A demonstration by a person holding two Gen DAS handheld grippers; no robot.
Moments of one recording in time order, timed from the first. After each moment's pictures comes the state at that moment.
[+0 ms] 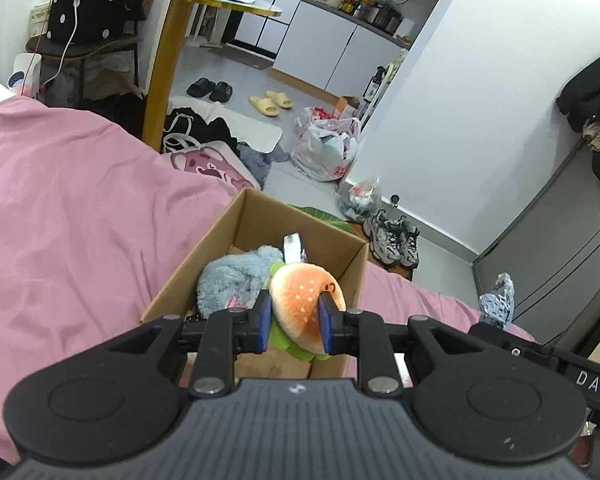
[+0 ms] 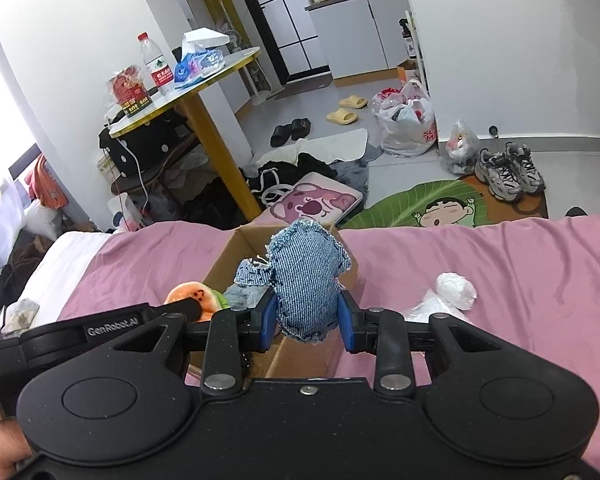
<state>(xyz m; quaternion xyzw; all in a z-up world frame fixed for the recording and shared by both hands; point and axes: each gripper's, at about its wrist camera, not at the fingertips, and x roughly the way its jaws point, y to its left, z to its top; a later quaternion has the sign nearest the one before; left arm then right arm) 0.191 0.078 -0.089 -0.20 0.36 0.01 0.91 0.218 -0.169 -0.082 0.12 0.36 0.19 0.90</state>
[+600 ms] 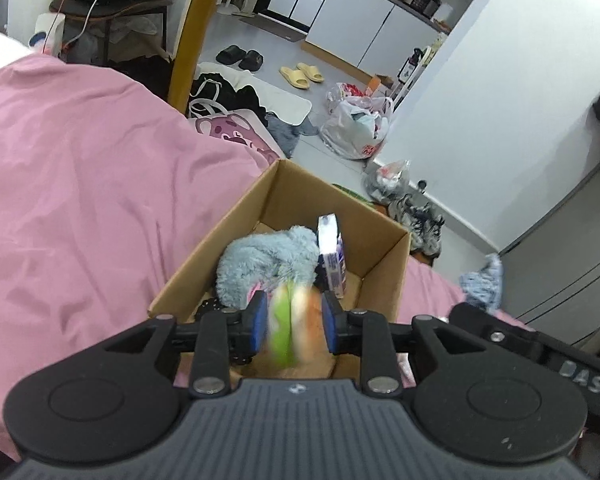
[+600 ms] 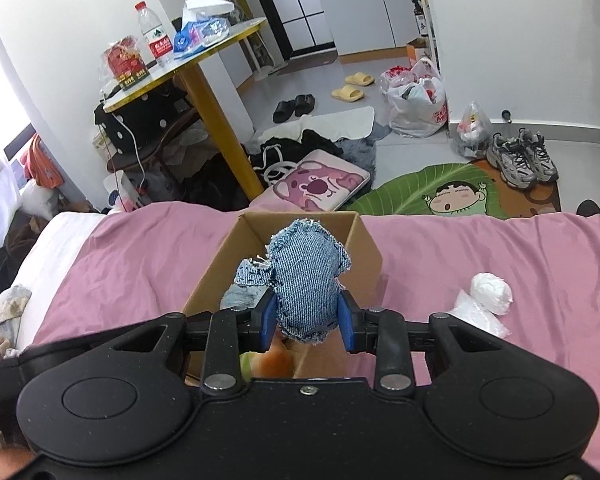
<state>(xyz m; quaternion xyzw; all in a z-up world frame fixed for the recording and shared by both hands) 0.212 0.094 -0.111 -0.24 0.40 0.04 0.88 0.248 -0.128 -0.096 0.10 0.40 0.20 0.89</state>
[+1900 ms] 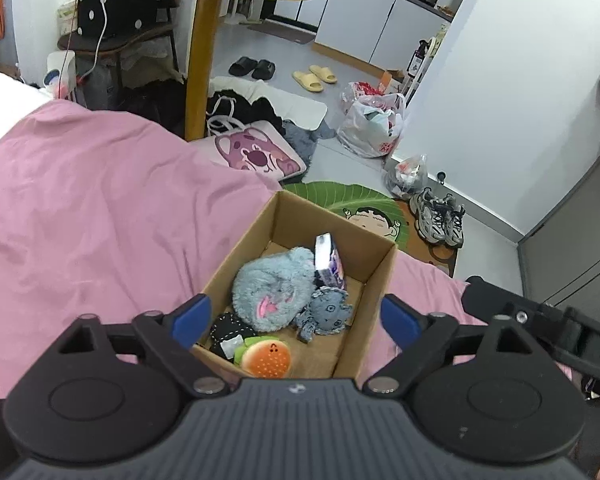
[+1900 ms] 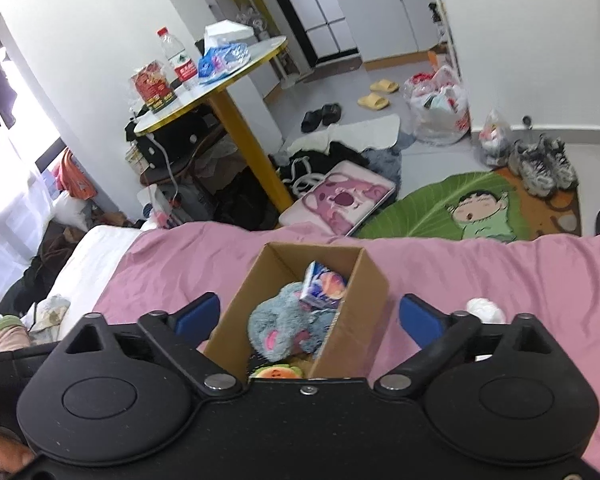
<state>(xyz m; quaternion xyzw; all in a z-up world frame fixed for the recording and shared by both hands) 0.209 0.070 -0.046 -0.17 0.42 0.08 0.89 0.245 -0.171 -0.053 0.13 0.38 0.24 0.88</state>
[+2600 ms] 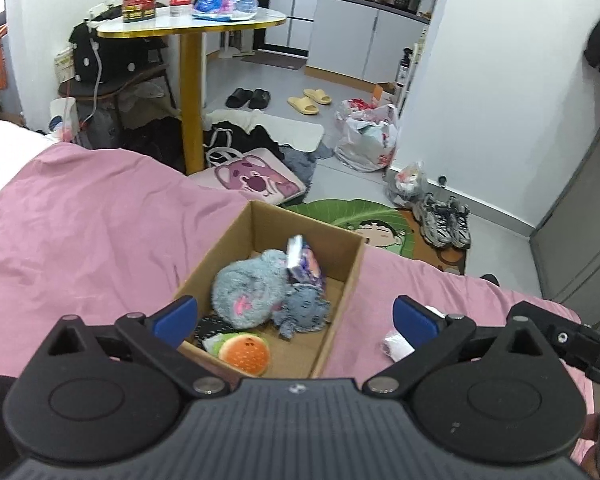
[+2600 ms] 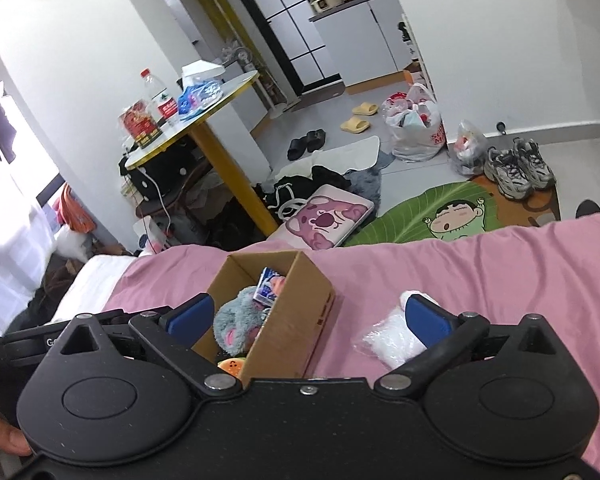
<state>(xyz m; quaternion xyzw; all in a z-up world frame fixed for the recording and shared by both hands) 0.191 0.003 -0.039 -0.11 0.39 0.09 0.91 0.223 -0.253 -0.074 0.18 0.35 0.23 0.89</state>
